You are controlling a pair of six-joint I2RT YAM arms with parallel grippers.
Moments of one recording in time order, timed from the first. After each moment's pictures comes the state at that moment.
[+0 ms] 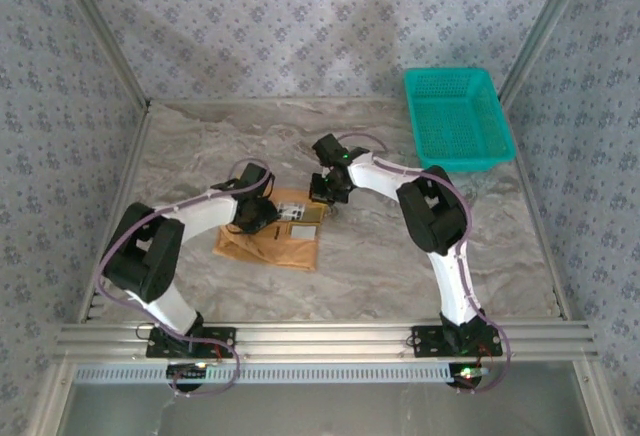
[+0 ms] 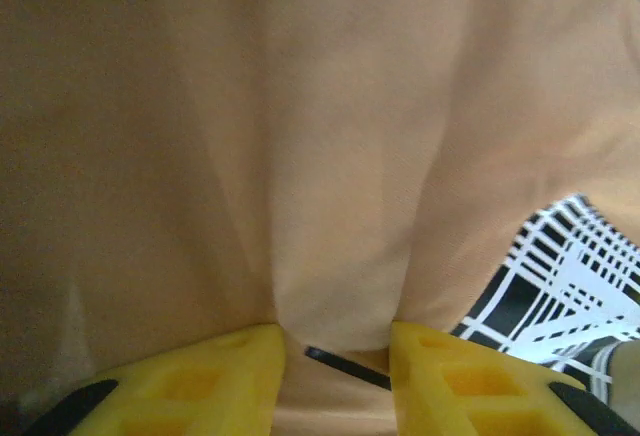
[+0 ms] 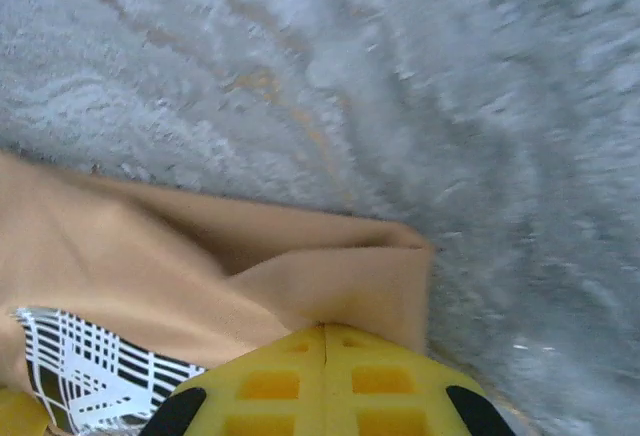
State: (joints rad) left arm -0.47 1.62 0.87 -0.43 0.02 -0.99; right arm 0.62 2.15 1.55 -0.59 -0.23 0.70
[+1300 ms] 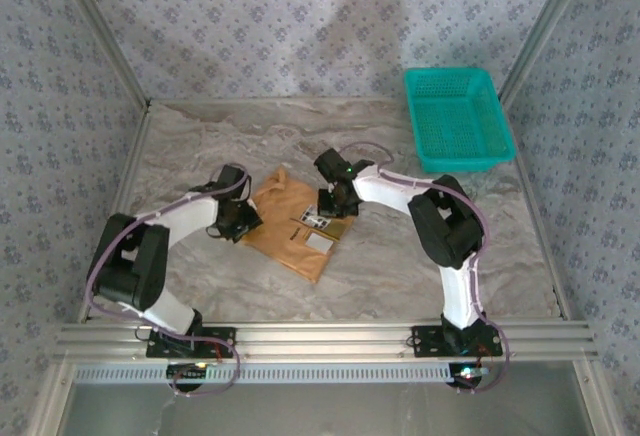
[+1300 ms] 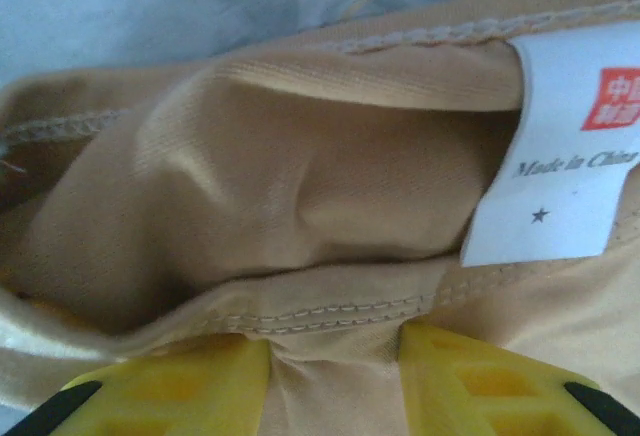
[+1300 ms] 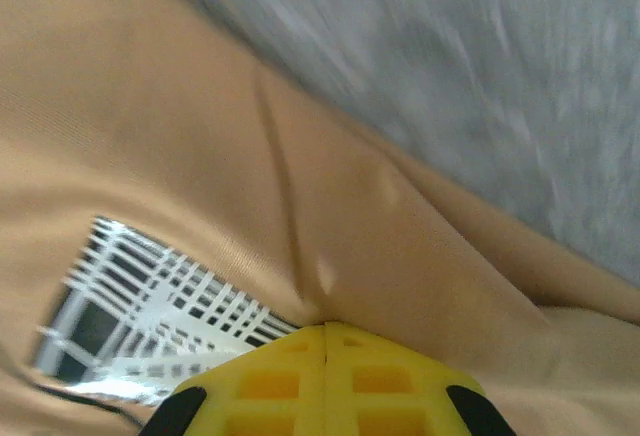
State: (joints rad) left arm -0.35 1.59 0.86 -0.54 0.11 -0.90; right arm 0.69 2.00 1.35 -0.62 -0.10 0.68
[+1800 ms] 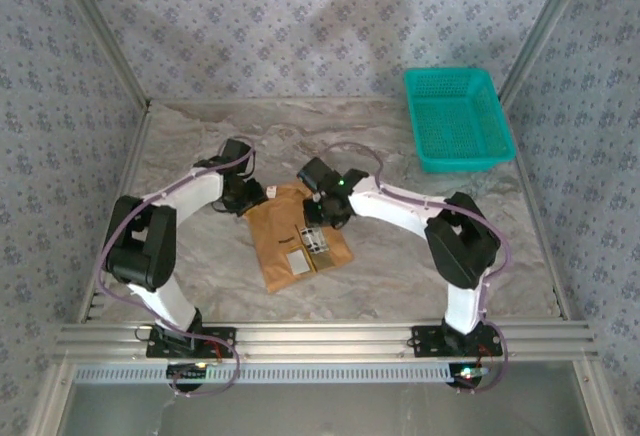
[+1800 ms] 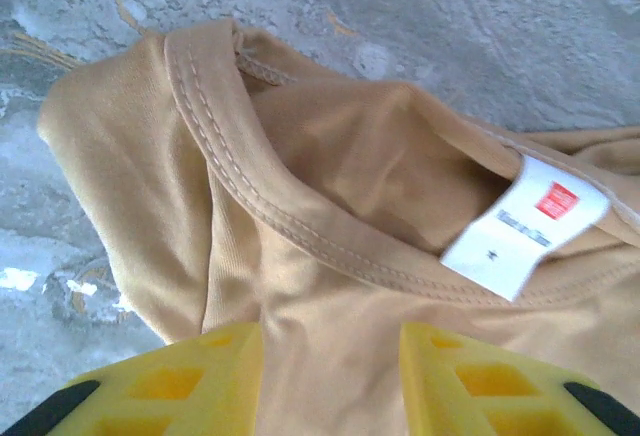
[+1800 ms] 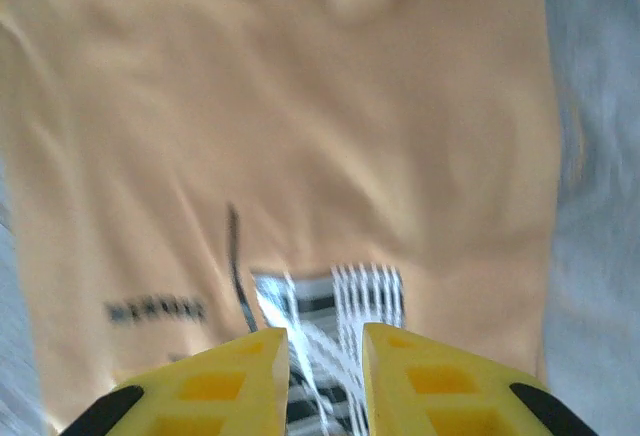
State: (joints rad) left arm -0.33 1.68 1.09 -0.62 0.11 -0.77; right arm 0.82 1.88 1.42 -0.67 -0.05 0.58
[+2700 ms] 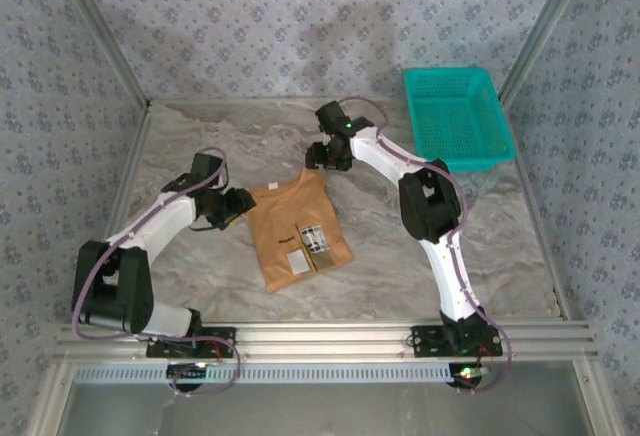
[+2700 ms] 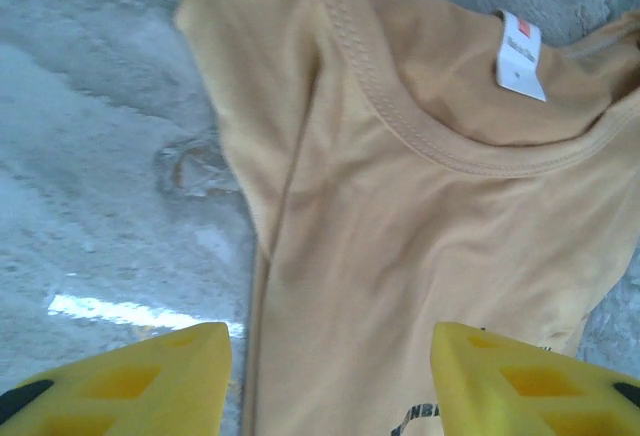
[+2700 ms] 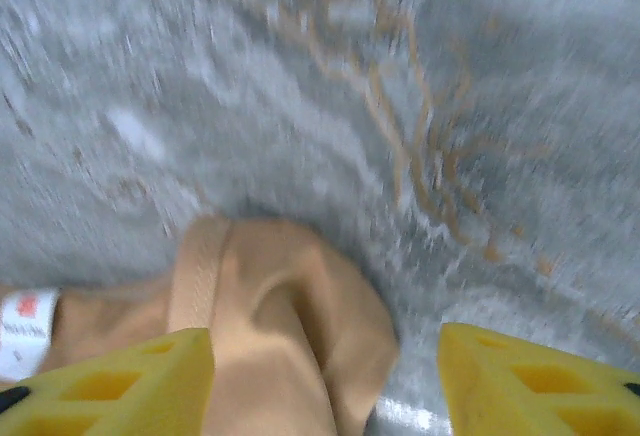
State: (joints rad) left arm -0.19 1.39 0.86 -0.59 0.27 -0.74; right arm 0.55 2.29 1.94 -0.77 -0.13 0.47
